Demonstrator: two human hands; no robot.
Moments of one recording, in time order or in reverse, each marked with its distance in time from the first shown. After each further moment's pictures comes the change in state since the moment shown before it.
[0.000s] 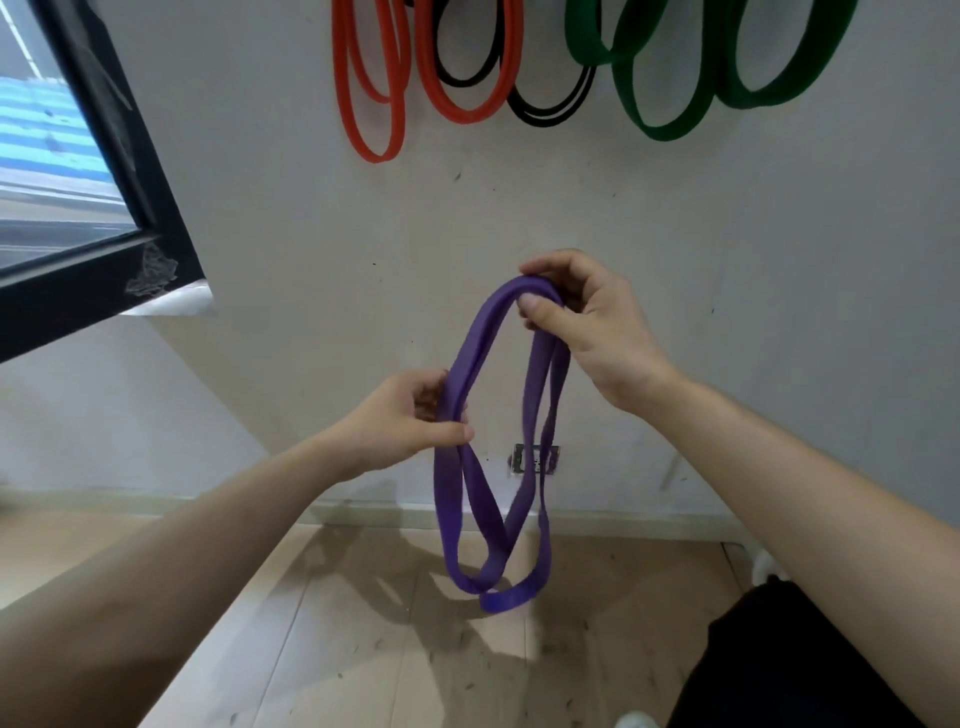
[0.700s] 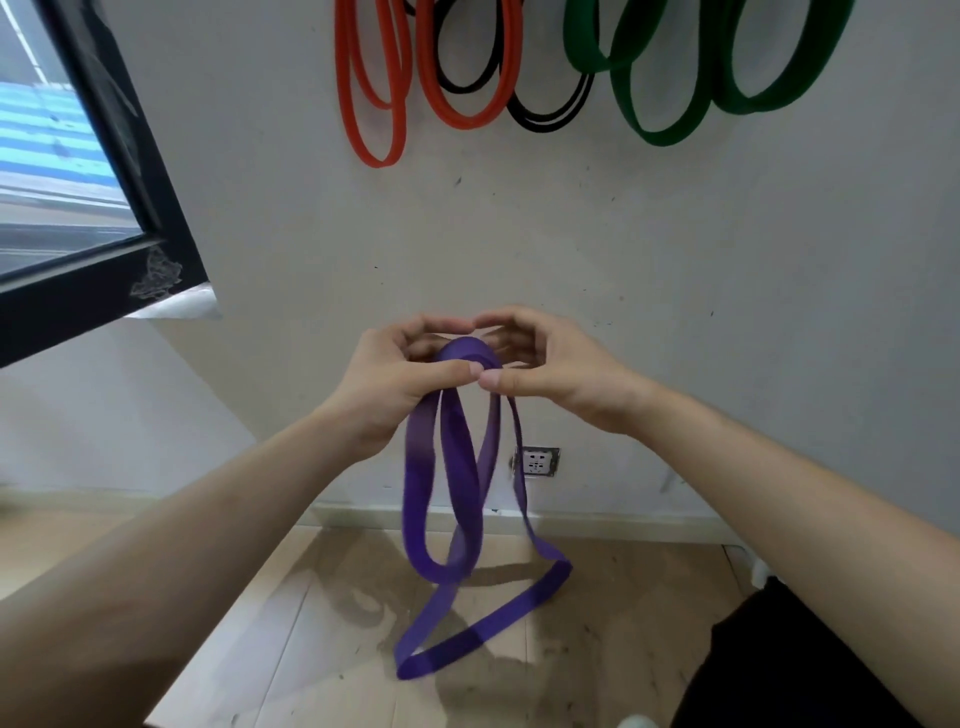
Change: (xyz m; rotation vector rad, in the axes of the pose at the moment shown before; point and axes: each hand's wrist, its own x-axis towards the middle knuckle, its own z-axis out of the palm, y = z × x) left_hand 0.005 0.033 -0.002 -0.397 0.264 0.077; right_hand -0.015 0.002 0.010 -0.014 -0.418 0.217
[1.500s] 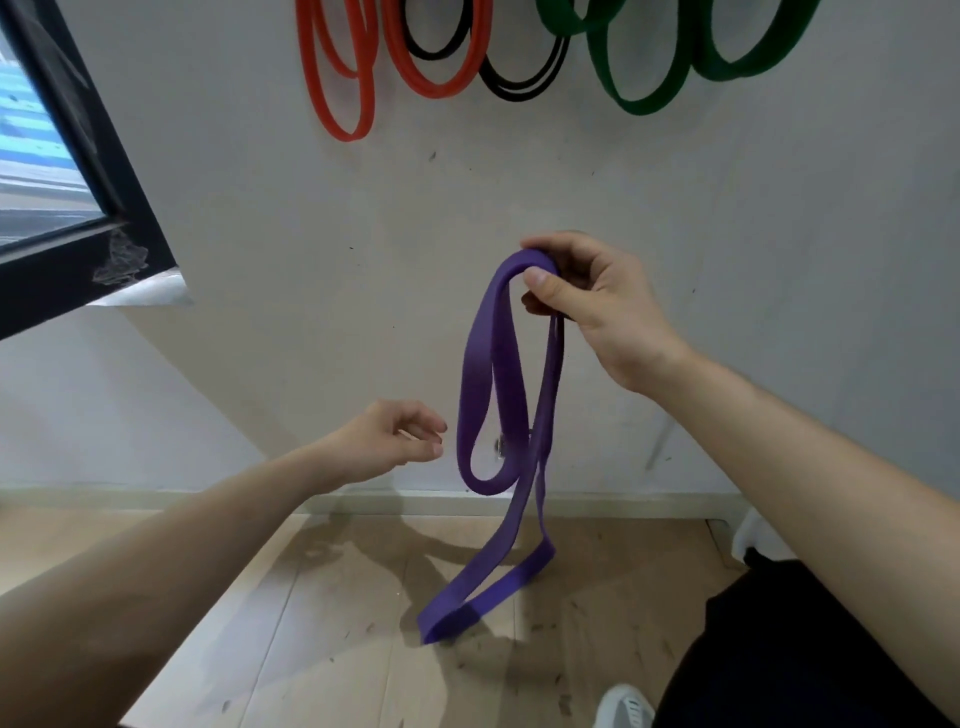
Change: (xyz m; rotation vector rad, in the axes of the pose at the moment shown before) left_hand -0.001 -0.088 -0.022 0.516 -0.300 -0.300; right_hand -0.011 -0.014 -0.028 0.074 0.448 -0.152
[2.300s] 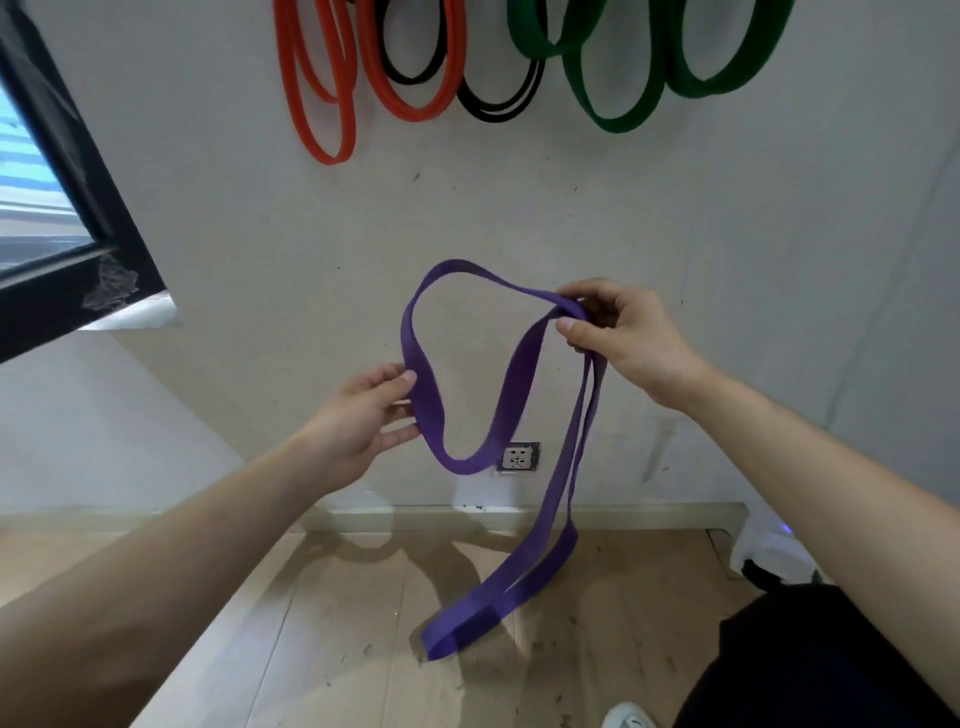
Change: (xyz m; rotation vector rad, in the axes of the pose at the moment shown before) left_hand 0.006 0.044 -0.001 -0.770 0.238 -0.063; right_hand 0.000 0.028 -0.052 -0.329 0.009 0.114
